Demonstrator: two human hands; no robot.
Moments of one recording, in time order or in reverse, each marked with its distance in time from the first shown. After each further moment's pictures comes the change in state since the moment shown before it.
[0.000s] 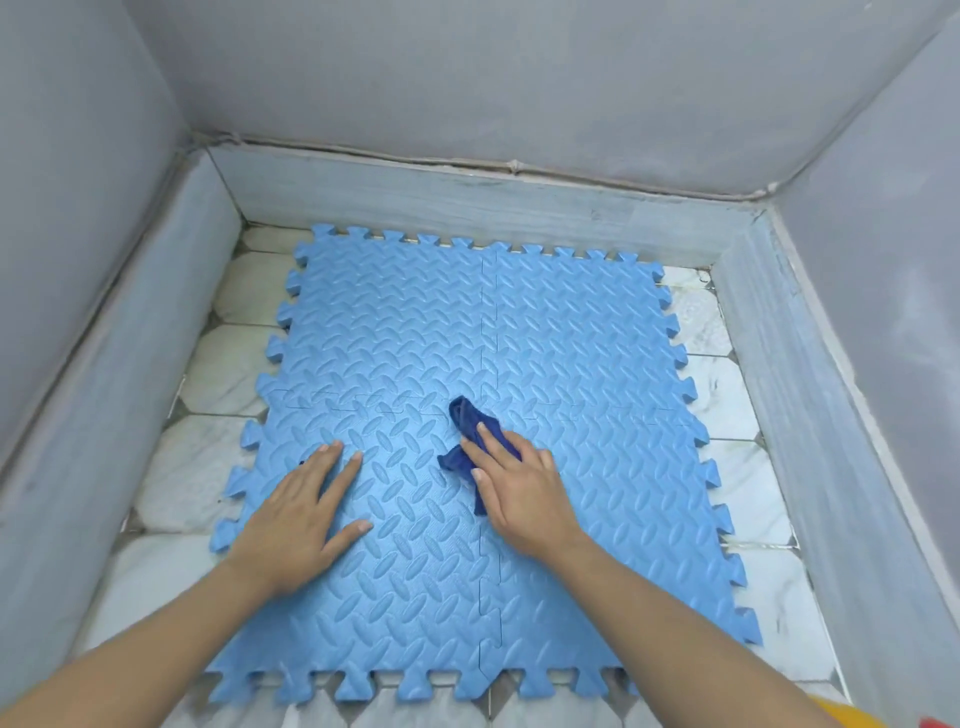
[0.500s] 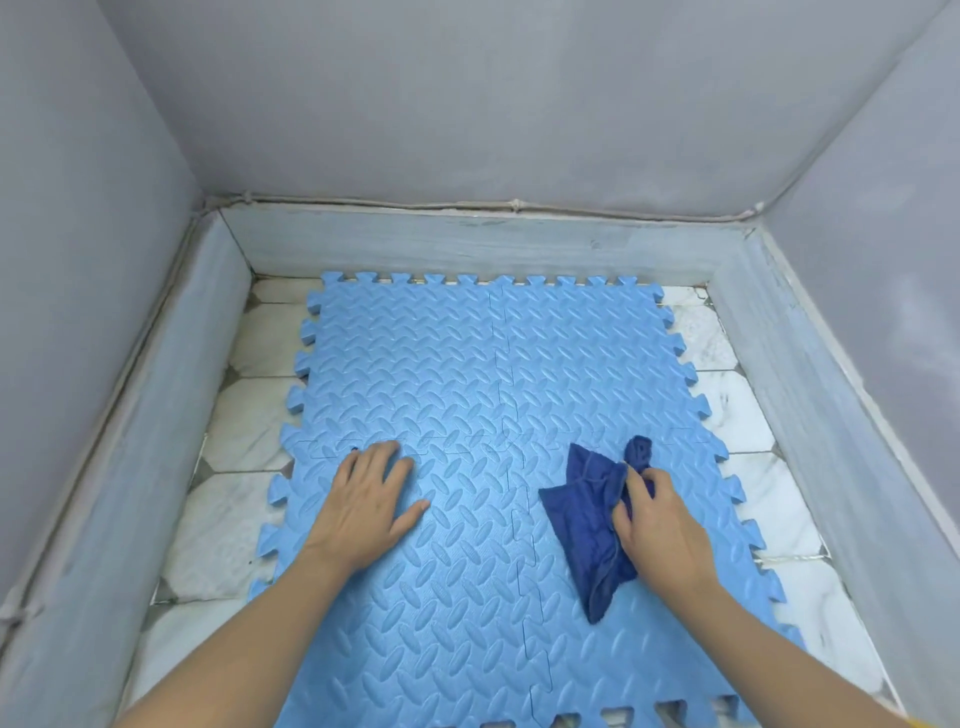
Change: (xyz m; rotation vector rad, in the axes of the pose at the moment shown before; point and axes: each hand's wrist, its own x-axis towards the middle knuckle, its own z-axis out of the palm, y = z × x) left_hand 0.075 0.005 -0.014 0.105 0.187 0.161; right_hand -0.044 0.070 -0.013 -0.071 0.089 0.553
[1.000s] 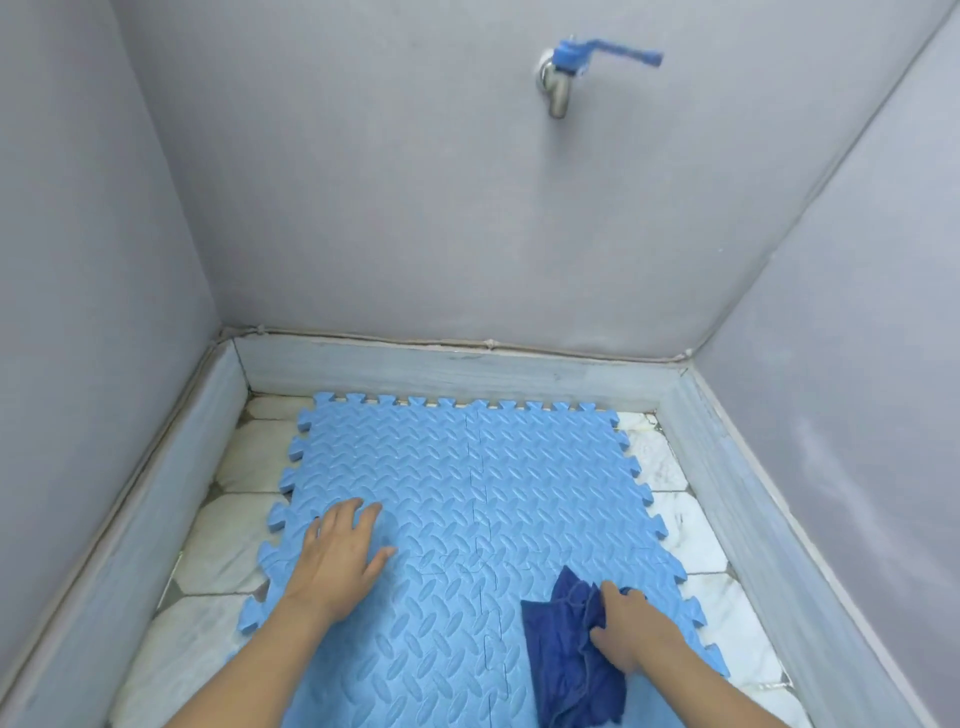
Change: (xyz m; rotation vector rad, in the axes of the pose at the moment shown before) left_hand 0.045 -0.003 -0.065 -0.146 -0.036 -0.245; right_hand 0.027 -0.021 -0.066 -0.072 -0.528 0.164
